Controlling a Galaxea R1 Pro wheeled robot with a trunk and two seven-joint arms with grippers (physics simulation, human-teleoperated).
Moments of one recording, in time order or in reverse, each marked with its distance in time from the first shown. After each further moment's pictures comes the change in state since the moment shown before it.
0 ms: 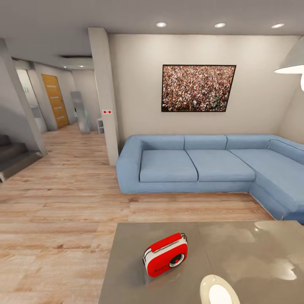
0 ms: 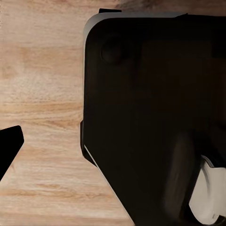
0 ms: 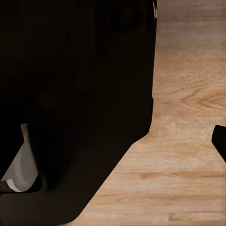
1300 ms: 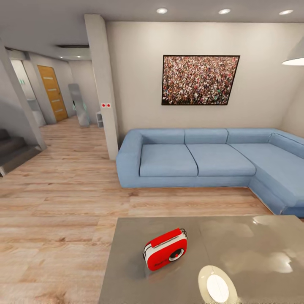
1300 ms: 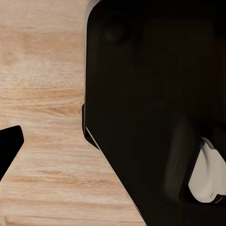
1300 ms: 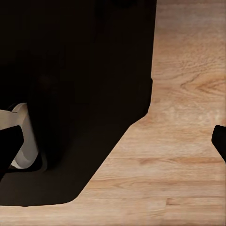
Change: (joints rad) left arm 0.000 0.000 0.002 -0.001 -0.002 -0.008 0.001; right arm 0.000 -0.001 0.003 0.000 0.002 -0.003 0.000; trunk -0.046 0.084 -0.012
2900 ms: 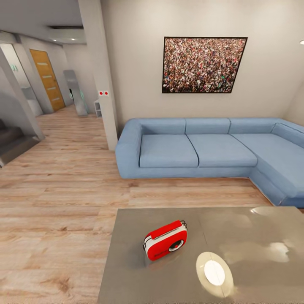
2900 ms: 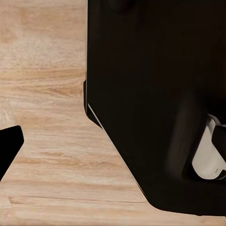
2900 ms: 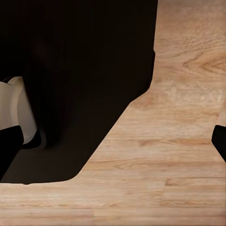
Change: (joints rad) left arm 0.000 0.003 -0.001 -0.001 0.002 -0.002 -0.002; right arm 0.000 0.000 0.000 0.000 0.000 0.000 0.000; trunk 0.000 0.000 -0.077
